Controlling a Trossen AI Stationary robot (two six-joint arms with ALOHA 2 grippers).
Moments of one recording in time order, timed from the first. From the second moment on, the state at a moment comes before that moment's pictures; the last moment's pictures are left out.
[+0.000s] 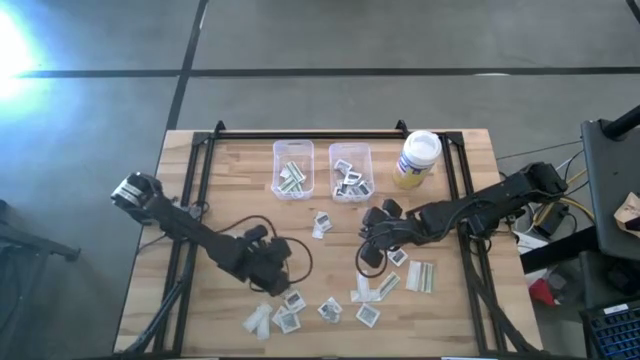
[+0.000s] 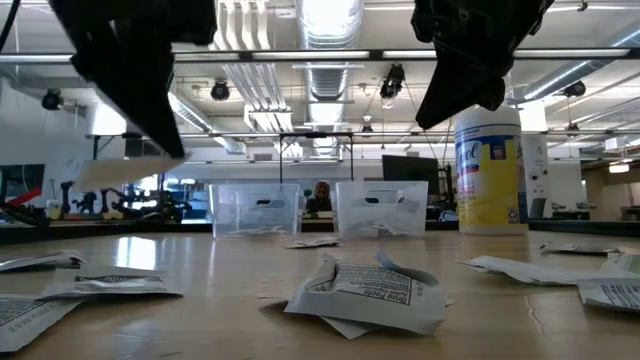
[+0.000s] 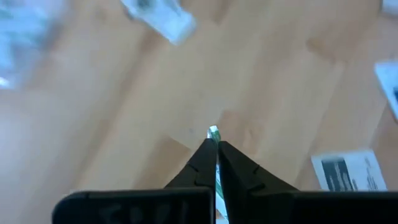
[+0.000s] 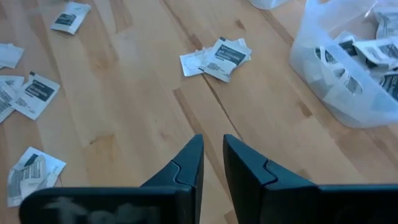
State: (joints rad) left arm -0.50 1.57 1.09 -0.75 -0.46 -0.91; right arm 0.28 1.43 0.96 -0.48 0.37 0.71
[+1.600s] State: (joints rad) left arm 0.32 1.55 1.09 -0.46 -0.61 -0.51; right arm 0.33 1.43 0.94 -0.44 0.37 0.76
